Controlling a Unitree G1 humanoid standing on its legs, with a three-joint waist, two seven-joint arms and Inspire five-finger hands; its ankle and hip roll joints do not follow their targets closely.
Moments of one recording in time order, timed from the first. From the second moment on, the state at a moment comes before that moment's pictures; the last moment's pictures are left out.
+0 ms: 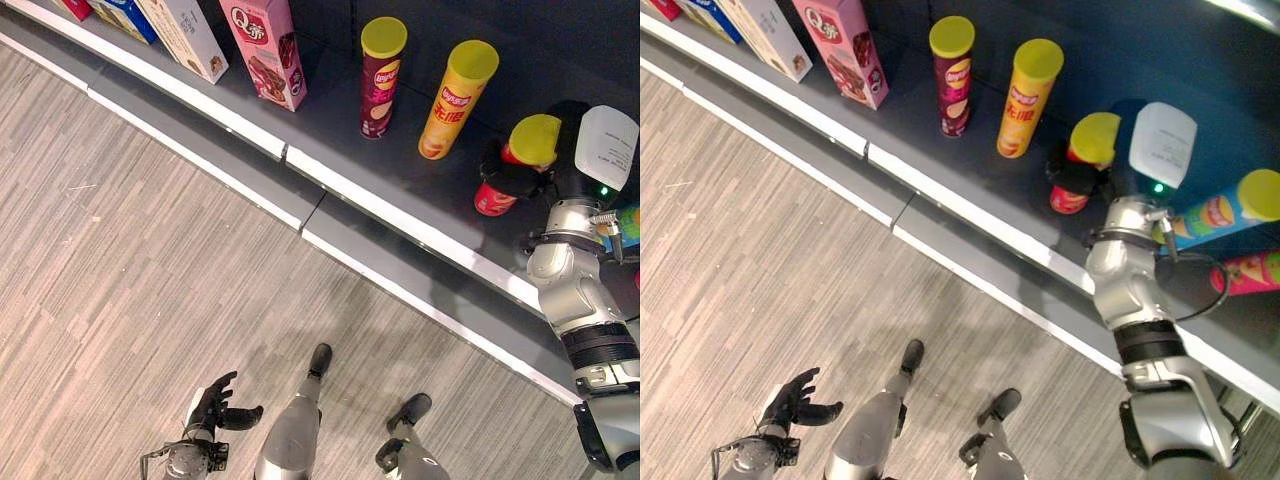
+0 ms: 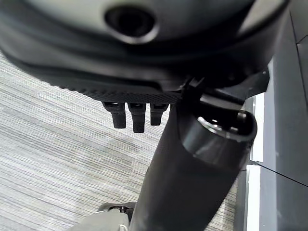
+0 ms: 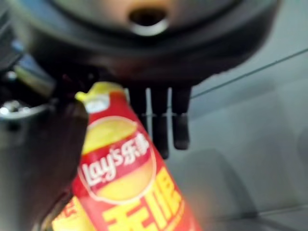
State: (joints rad) left arm 0.11 0.33 -0.17 0.68 -0.17 -0.11 0.13; right arm -0.68 -0.74 0.16 0.46 -0.50 0.10 -0.62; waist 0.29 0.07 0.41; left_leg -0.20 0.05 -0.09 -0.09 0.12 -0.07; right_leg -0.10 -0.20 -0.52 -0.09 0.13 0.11
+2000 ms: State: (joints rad) left arm 0.07 0.34 -0.06 0.79 -0.16 -0.04 0.13; right arm -0.12 -0.43 -0.08 -0.06 -0.13 -0.04 -0.45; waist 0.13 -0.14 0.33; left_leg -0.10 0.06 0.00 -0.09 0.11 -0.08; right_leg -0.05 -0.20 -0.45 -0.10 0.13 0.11
